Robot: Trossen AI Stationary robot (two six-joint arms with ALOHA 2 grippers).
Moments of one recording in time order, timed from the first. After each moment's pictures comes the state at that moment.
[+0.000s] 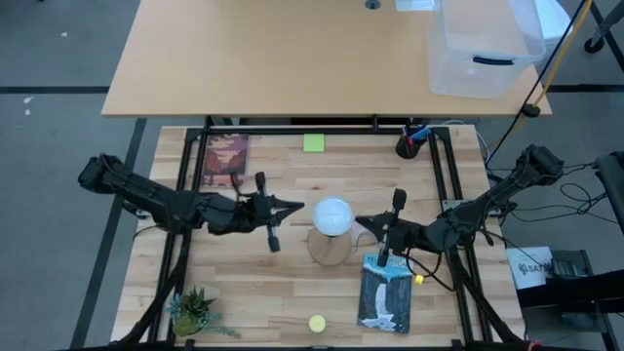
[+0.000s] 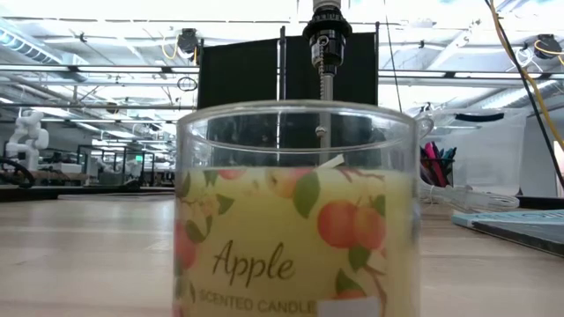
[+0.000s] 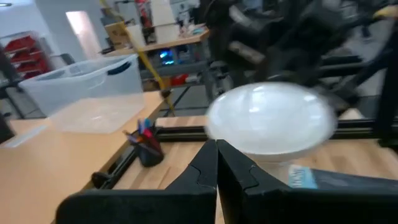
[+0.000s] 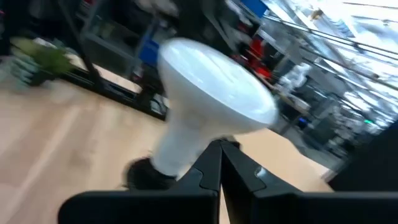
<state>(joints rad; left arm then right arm) -0.33 1.25 0.99 0.17 -0.56 0.14 0.56 1.15 0.73 0.36 0.87 -0.50</state>
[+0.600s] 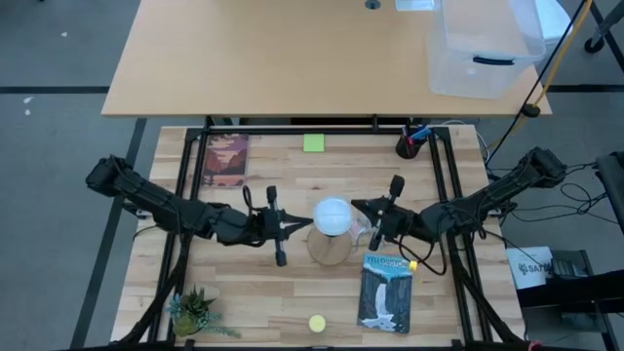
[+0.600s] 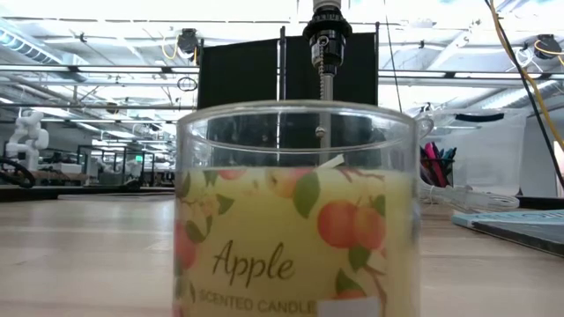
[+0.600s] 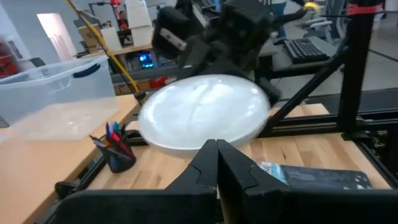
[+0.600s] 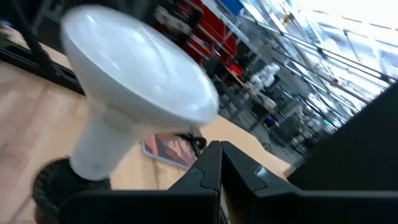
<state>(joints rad) -0.37 1.35 0.99 0.27 -0.53 0.14 0.44 1.15 0.73 0.45 0.82 -0.65</state>
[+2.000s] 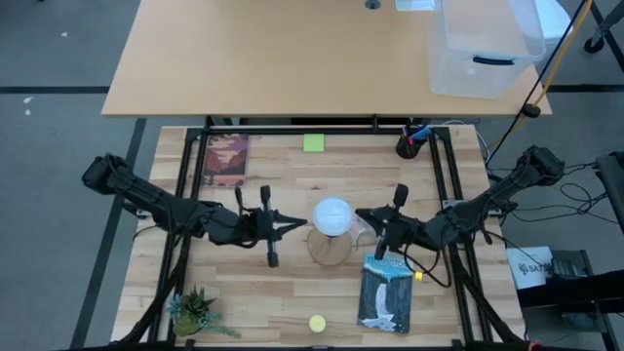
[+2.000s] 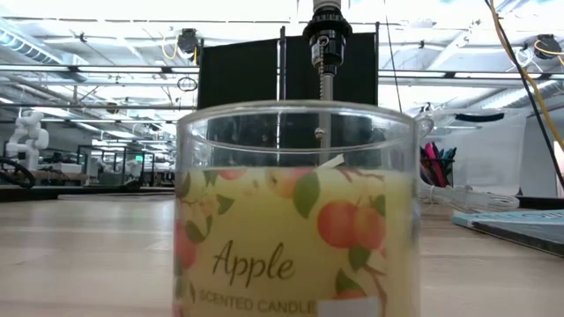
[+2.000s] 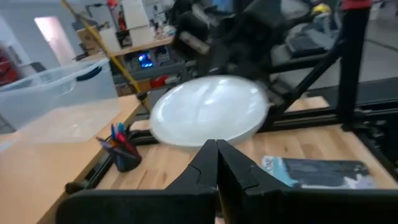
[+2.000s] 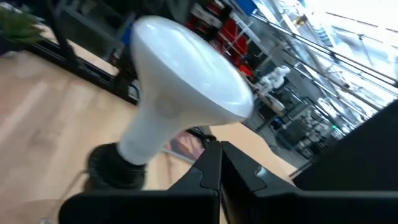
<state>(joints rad) -0.39 1.29 0.99 0.19 -0.54 0.17 0.53 1.15 0.73 0.38 0.91 -0.63</state>
